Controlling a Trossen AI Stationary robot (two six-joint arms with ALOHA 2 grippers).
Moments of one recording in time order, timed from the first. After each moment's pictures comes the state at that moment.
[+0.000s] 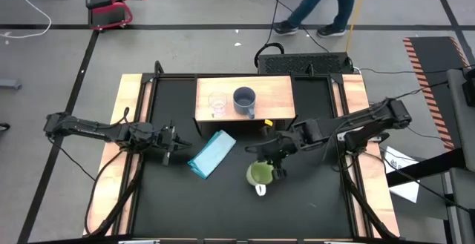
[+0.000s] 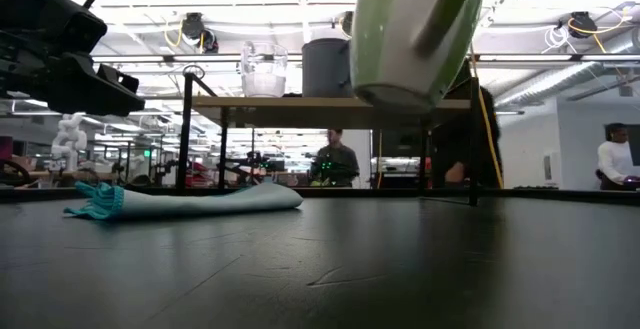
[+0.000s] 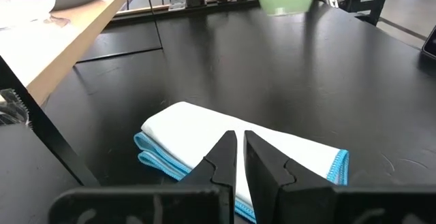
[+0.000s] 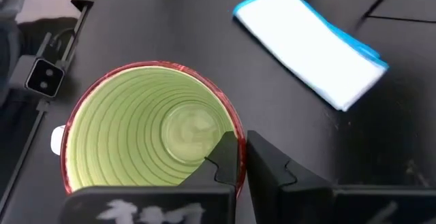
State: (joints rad) left arm -0.10 0.36 0.02 0.05 0.01 0.10; right arm 0.23 1.51 1.27 -0.65 -0.02 0.08
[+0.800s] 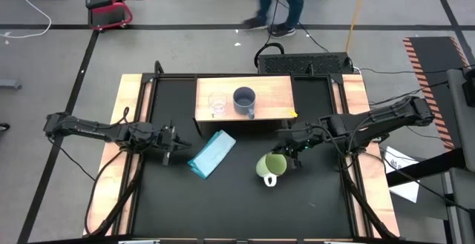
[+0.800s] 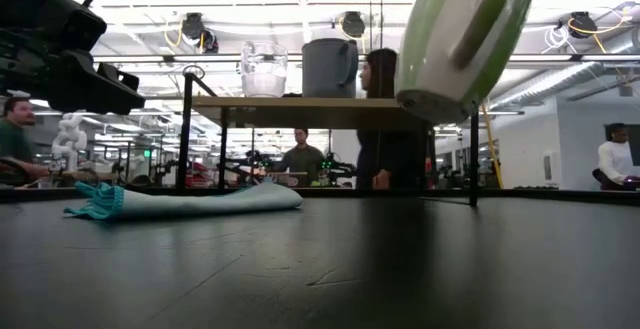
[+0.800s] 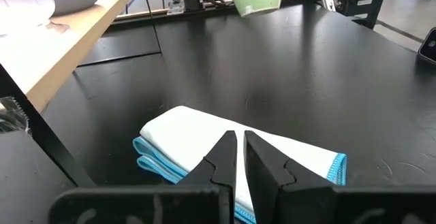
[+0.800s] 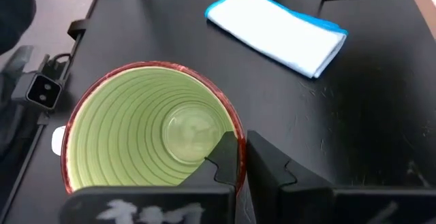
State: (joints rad) left arm -0.10 0.36 0.02 0.06 0.02 0.10; right arm 0.18 1.17 0.87 -0.43 -0.02 0.20
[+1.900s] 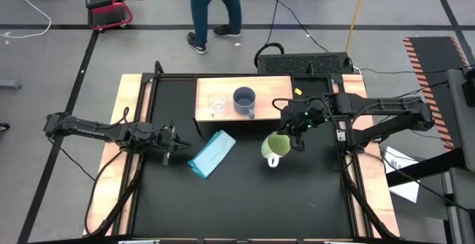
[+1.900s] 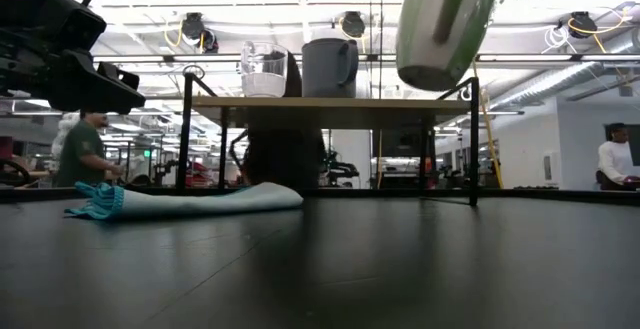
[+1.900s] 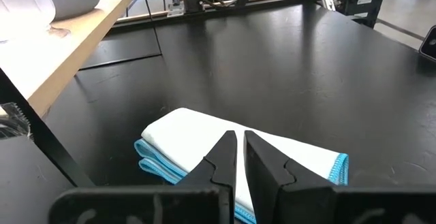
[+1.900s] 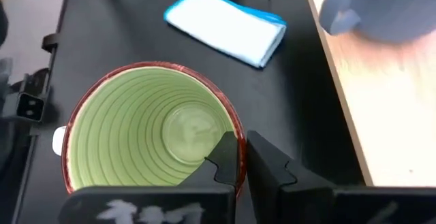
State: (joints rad) left arm -0.10 0.36 0.02 0.06 0.02 0.12; right arm -0.03 1.18 1.13 -0.78 -0.13 0.14
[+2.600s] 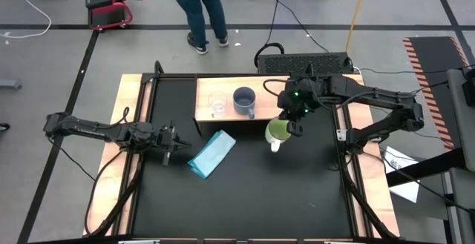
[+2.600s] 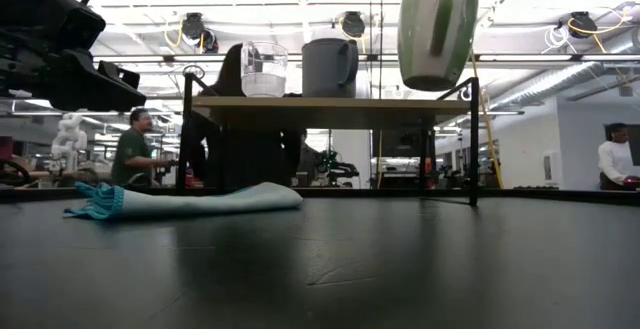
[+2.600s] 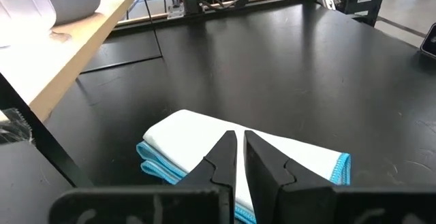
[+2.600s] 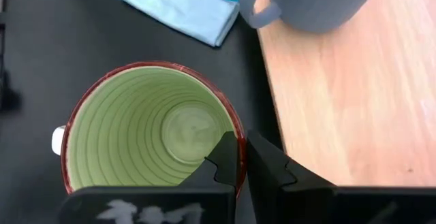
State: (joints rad) left arm -0.10 0.37 0.02 0.07 0.02 0.14; right arm -0.20 1.32 1.39 -1.07 -0.13 0.00
